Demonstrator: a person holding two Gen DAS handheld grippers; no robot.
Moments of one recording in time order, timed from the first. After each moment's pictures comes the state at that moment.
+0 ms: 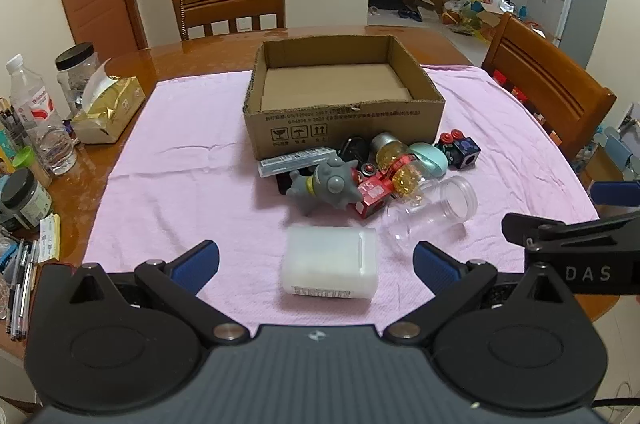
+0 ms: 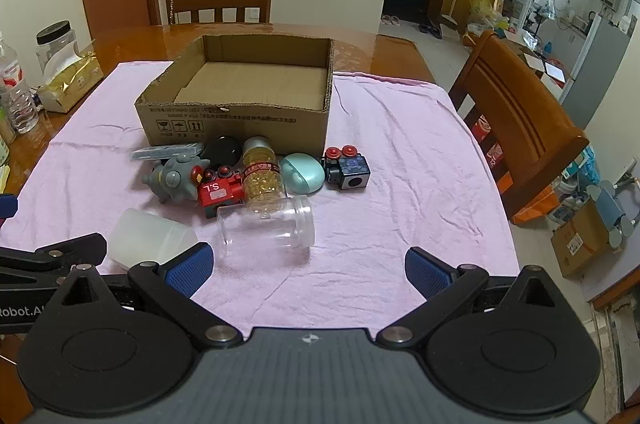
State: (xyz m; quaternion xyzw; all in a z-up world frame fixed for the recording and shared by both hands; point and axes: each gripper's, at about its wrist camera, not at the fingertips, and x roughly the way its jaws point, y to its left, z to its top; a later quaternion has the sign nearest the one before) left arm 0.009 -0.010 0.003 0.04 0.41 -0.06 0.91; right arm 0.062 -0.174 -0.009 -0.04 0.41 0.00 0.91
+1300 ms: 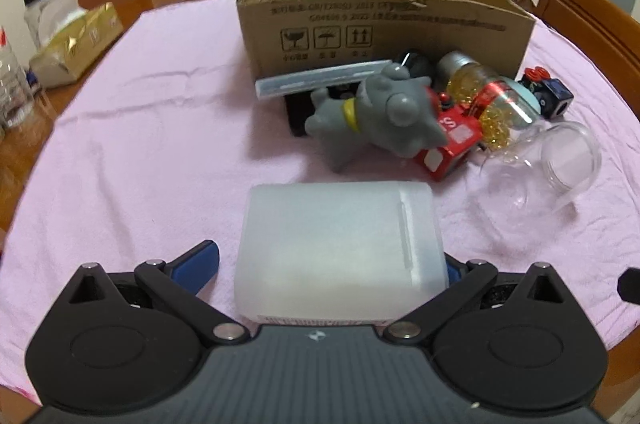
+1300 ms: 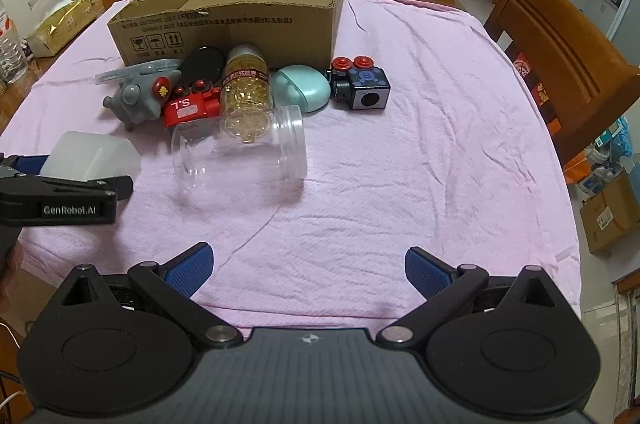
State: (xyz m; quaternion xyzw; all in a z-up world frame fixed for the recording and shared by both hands) left arm 0.082 0.001 -0.122 0.02 0.45 -0.04 0.89; right arm 0.090 -0.201 -0.098 -0.02 0.48 0.04 0.87
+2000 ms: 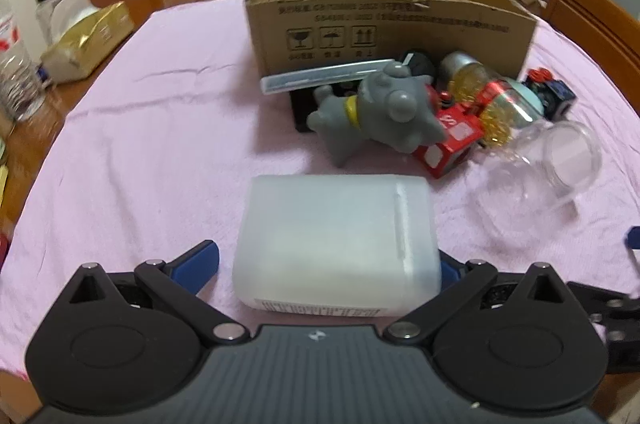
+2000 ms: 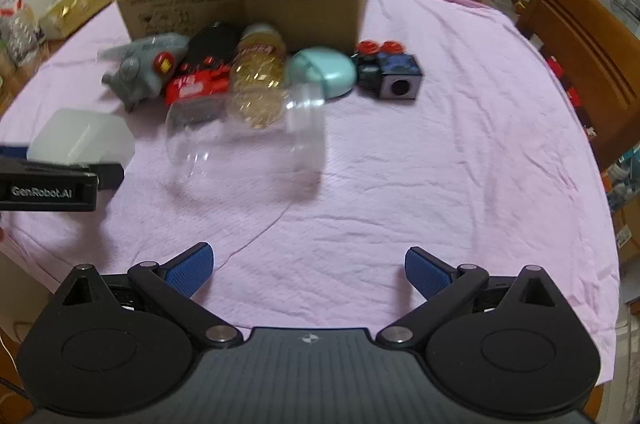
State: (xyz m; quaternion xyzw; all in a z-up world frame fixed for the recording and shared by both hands) left arm 0.075 -0.005 -0.117 0.04 0.45 -0.03 0.89; right arm 0.108 -0.194 -0.135 -0.04 0.48 0.07 0.87
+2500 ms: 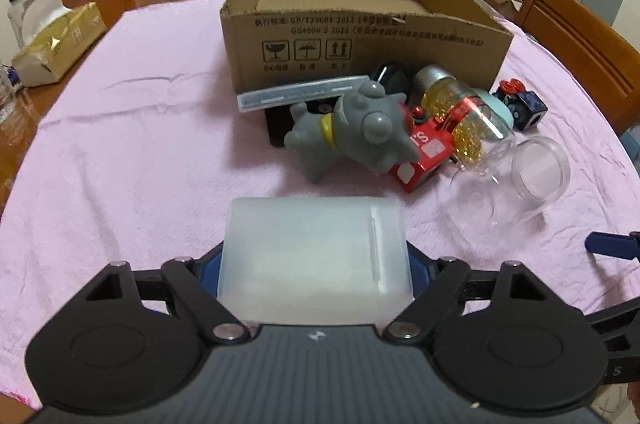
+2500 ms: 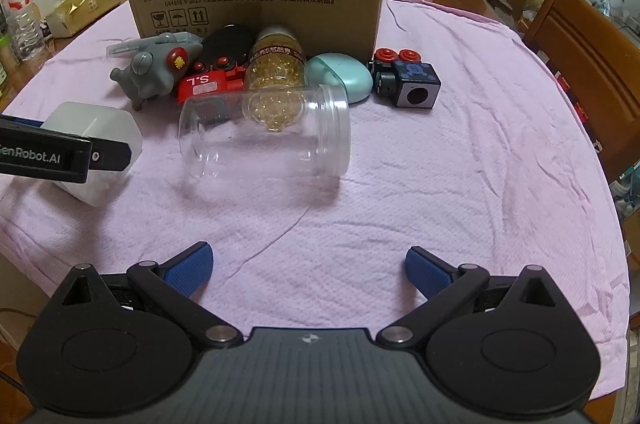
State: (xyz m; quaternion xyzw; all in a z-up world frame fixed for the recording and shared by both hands) left arm 0.086 0.002 -0.107 0.01 0.46 -0.08 0.89; right arm 0.103 -0.186 -0.143 -0.05 0.45 0.08 0.89
